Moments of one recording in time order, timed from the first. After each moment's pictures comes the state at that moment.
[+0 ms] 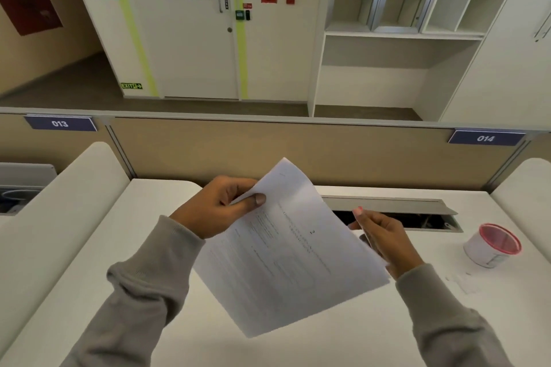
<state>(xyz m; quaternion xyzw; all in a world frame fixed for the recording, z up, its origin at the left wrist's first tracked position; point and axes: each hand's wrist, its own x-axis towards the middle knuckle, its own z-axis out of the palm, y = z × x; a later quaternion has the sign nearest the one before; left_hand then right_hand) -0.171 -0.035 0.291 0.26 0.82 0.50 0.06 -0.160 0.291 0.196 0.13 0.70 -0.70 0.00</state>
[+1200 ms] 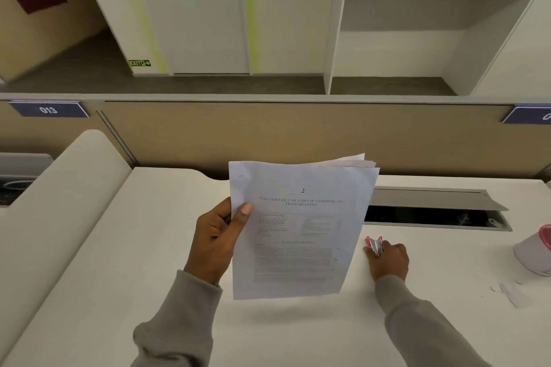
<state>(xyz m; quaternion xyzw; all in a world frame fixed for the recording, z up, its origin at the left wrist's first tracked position) -0.196 -0.017 0.184 0.02 0.72 0.69 -0.06 -0.252 0.318 -0.034 0.31 0.90 -0.30 -0.01</state>
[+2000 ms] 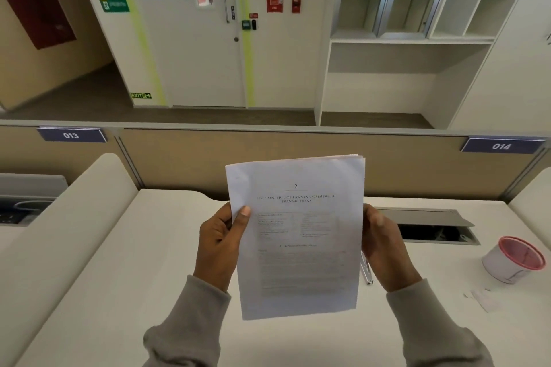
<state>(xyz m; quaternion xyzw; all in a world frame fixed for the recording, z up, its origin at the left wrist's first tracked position) -0.157 -0.010 0.224 0.01 0.69 0.72 -0.11 -0.165 0.253 0.215 -0.09 0.62 -0.78 -0.04</state>
